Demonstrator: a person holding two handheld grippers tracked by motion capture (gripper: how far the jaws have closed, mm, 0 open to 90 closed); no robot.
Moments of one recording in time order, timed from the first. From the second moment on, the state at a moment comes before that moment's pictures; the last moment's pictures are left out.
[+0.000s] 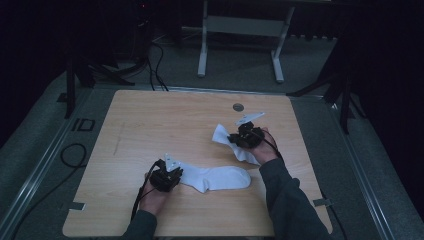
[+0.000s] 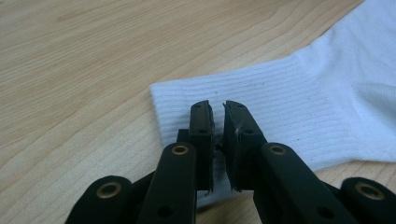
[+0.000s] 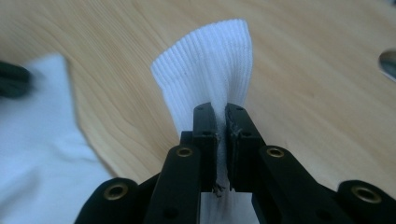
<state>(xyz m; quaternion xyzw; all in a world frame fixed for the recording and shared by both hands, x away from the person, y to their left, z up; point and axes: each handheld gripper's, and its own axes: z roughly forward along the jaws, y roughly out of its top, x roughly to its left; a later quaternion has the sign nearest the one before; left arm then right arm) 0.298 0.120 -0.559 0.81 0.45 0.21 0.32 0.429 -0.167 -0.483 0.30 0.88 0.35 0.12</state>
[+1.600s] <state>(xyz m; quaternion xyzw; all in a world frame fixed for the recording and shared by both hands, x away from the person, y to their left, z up) 0.295 0.121 -0.556 0.80 0.45 0.21 0.33 0.346 -0.128 -0.455 0.22 0.87 0.43 0.06</state>
